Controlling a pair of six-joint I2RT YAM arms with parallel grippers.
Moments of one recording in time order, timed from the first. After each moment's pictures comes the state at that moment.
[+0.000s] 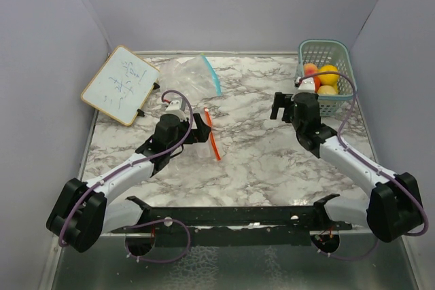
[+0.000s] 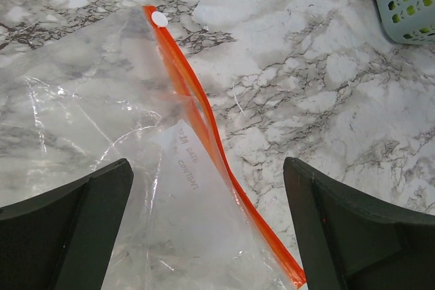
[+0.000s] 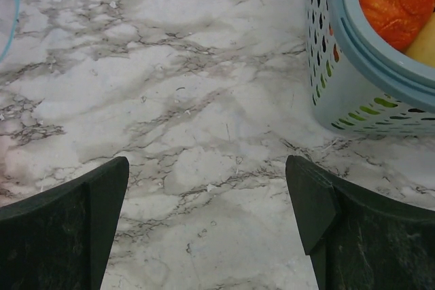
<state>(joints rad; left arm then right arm) -0.53 1.15 0.51 0.21 -0.03 -0.54 0.42 1.20 0.73 0.07 0.35 0.22</state>
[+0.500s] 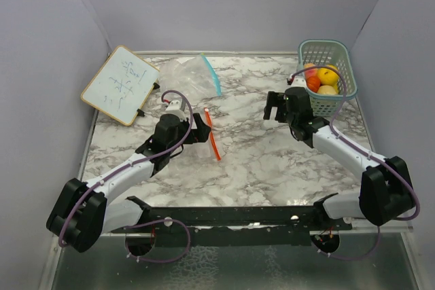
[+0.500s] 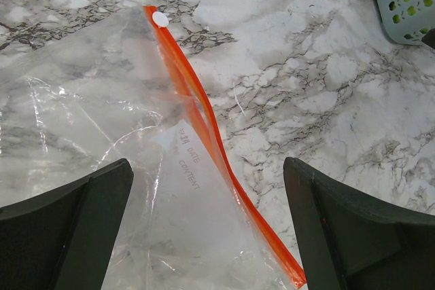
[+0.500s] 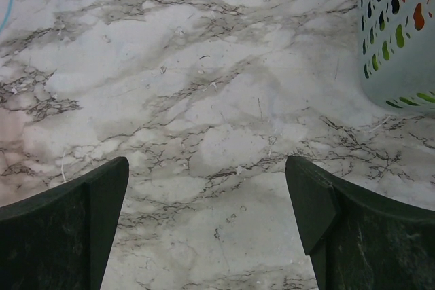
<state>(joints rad) -0.53 1.15 0.51 0.21 -0.03 -0.54 0.41 1.34 0.83 -0.05 0.26 0.32</state>
